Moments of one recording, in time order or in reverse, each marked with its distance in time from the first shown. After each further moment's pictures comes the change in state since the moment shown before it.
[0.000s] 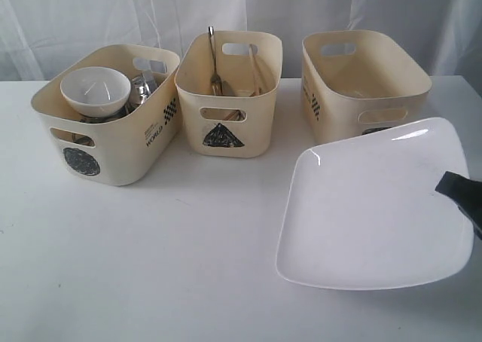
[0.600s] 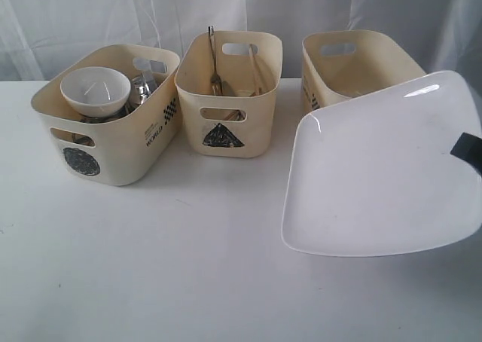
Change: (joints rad) left arm 0.000 0.000 0.000 0.000 0.000 0.000; right arm 0.000 -0.054 -0.078 -0.084 0.015 -0.004
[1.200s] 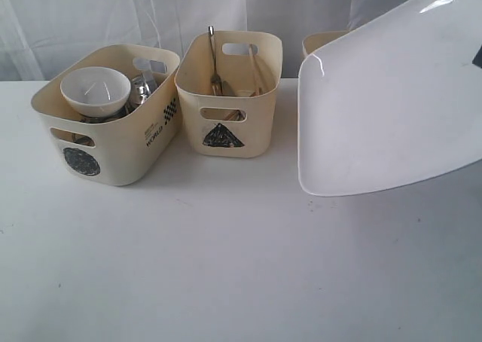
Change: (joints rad) left arm 0.000 0.000 0.000 0.000 0.000 0.000; right arm 0.000 0.032 -0.202 -0.235 0.038 -0.002
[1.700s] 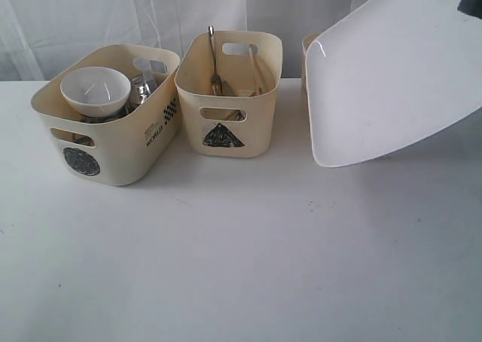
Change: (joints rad) left arm 0.000 0.000 0.000 0.000 0.000 0.000; right arm 0.000 0.131 -0.155 -0.121 0.042 0.000
